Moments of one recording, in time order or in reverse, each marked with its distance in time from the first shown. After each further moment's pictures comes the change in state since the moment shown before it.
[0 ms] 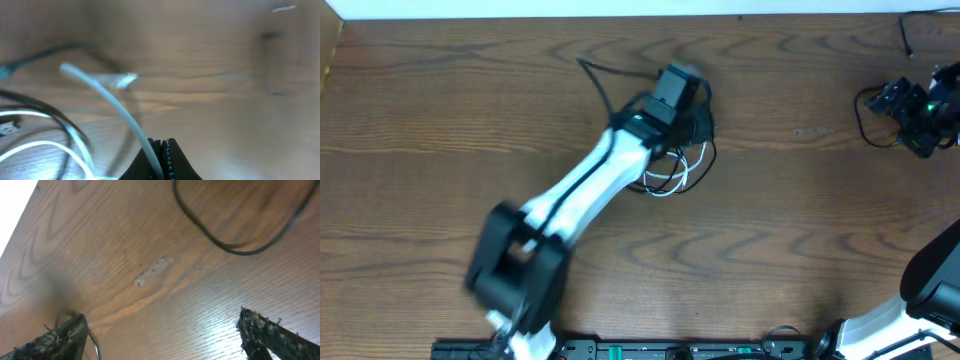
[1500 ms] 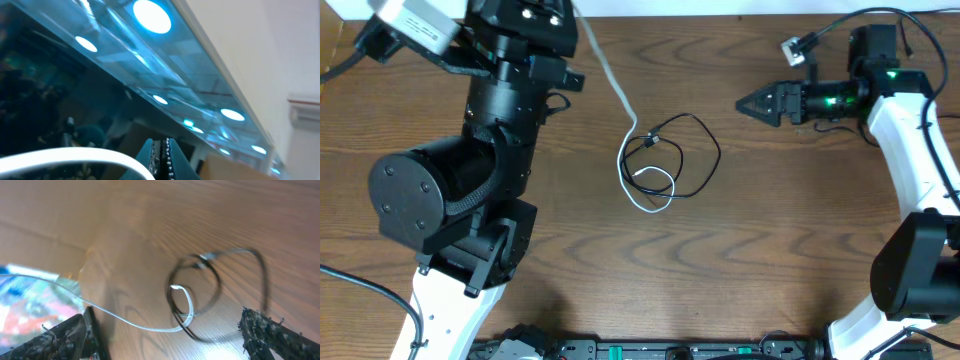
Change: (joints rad) left arm 0.144 -0.668 0.003 0.820 -0.232 0.047; right arm 0.390 0.000 -0.001 0.028 -0.687 -0.495
